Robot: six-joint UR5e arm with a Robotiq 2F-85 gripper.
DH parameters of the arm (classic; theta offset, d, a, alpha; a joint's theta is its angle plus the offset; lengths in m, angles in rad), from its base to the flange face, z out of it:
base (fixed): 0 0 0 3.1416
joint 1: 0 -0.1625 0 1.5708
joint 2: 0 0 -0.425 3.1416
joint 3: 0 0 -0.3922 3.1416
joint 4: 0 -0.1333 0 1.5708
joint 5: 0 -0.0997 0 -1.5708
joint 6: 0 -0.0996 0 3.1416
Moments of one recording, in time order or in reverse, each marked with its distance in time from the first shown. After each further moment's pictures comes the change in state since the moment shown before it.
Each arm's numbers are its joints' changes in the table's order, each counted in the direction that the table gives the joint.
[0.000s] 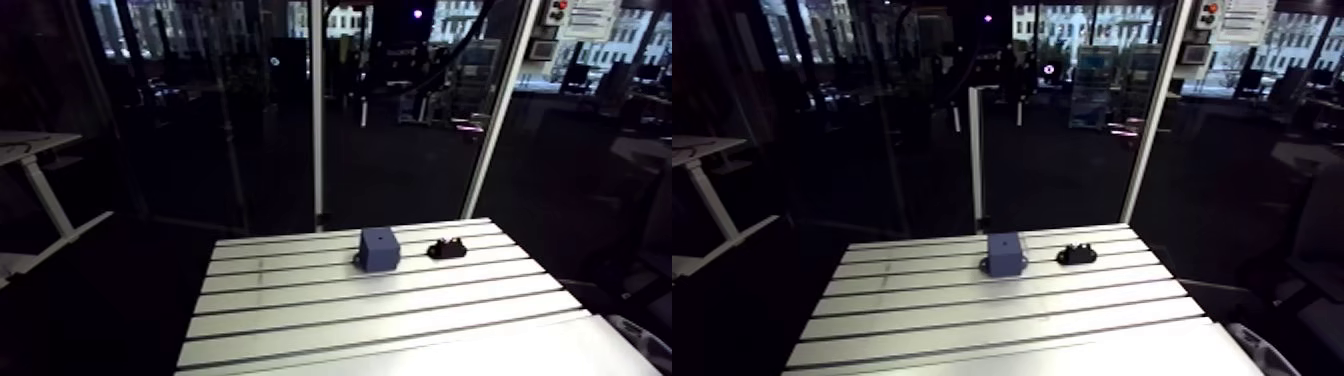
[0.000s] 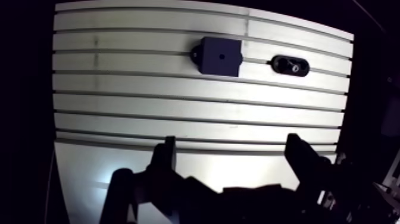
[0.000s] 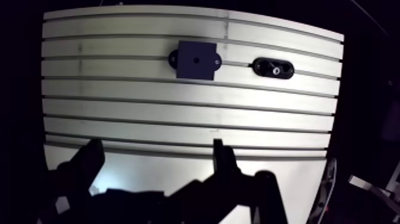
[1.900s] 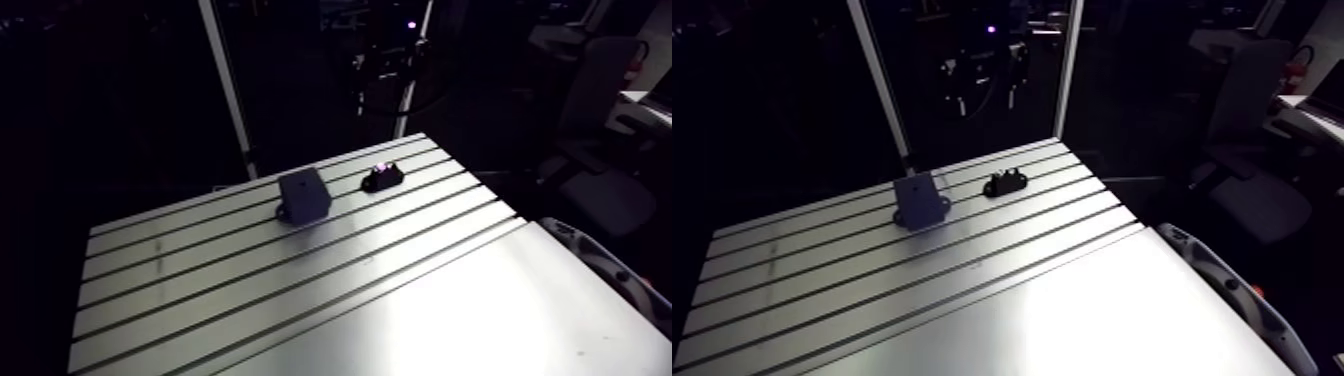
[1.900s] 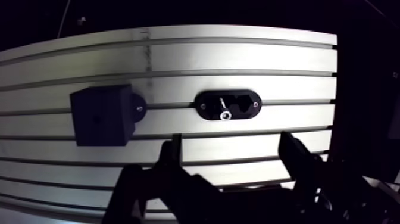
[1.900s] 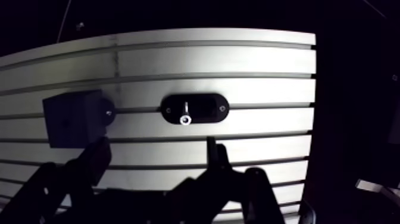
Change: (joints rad) arm 0.277 -0.290 0.093 0.381 -0.041 0.168
